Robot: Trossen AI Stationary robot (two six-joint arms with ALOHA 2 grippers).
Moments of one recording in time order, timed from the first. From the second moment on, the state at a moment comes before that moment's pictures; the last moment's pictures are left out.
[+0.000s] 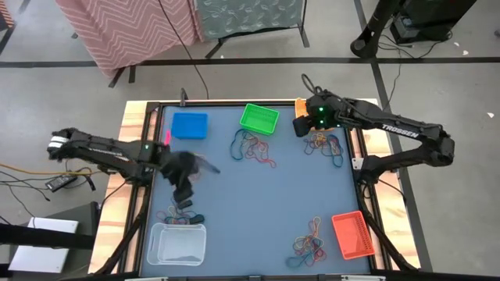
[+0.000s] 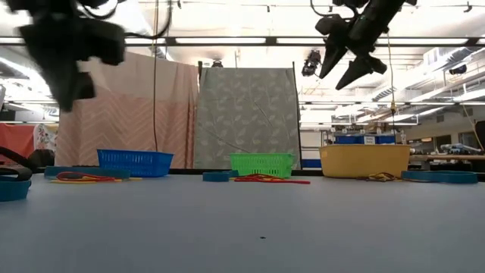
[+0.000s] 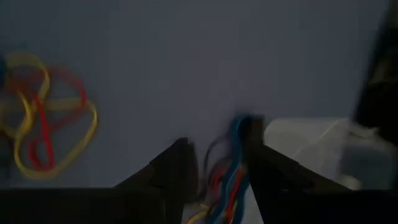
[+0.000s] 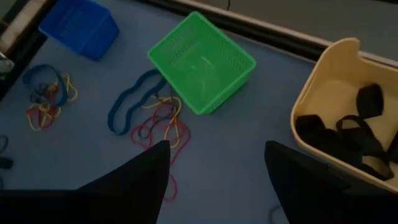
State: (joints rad) left arm -0.14 1.01 0.73 -0.84 0.21 -0.62; right arm -0.42 1.19 1.10 -0.78 0.14 0.64
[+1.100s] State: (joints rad) left arm -0.33 1.45 0.70 -0.75 0.10 -0.80; right arm -0.39 1.26 1.10 -0.78 0.13 0.62
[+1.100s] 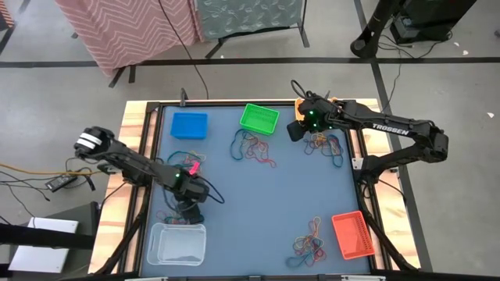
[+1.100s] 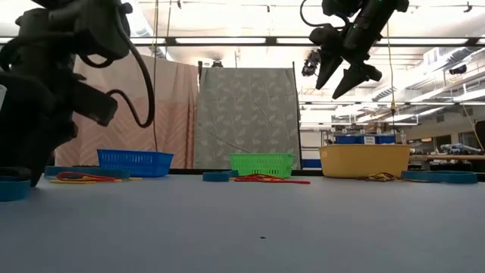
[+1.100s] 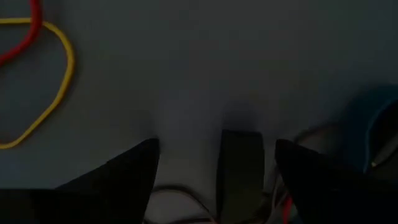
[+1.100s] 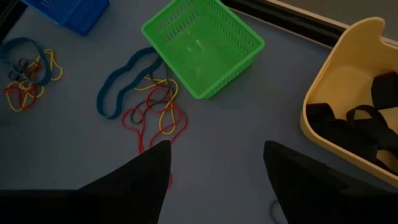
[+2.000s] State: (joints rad) left arm 0.13 1.50 1.18 -0.30 -0.14 -0.33; right arm -0.31 1.20 1.10 0.09 -0.25 0.69
